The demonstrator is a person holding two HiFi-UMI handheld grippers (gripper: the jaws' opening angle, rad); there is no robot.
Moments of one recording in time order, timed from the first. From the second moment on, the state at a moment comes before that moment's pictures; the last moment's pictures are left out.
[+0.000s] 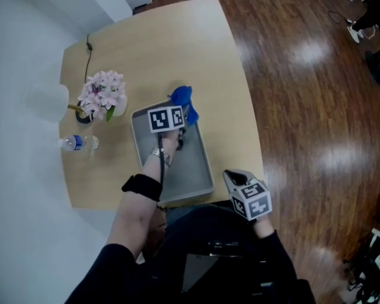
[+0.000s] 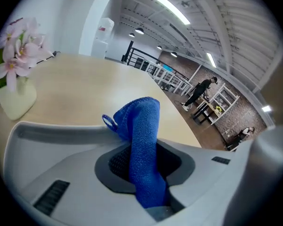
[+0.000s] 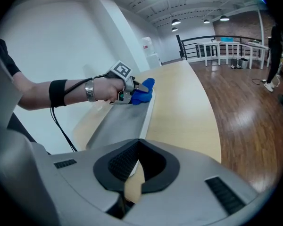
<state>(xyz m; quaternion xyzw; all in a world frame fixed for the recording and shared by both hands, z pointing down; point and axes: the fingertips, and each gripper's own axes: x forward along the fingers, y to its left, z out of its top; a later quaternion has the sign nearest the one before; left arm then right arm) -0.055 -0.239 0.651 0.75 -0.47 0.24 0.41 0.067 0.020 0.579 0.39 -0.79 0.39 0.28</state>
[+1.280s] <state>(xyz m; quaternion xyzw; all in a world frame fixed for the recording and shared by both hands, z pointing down) -0.023 -0.097 0.664 0.76 -0.43 0.25 0.42 0.082 0.034 0.576 0.41 -0.78 0.39 0.26</state>
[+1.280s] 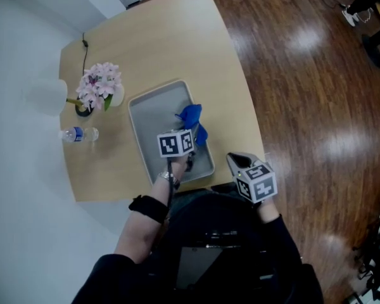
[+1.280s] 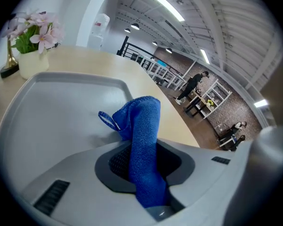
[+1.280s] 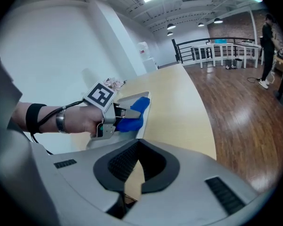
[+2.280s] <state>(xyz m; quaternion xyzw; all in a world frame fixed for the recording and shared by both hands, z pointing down) 0.002 0.055 0.668 0.79 -0.30 0.34 0.42 0.061 0.039 0.563 0.40 -0.80 0.36 0.27</state>
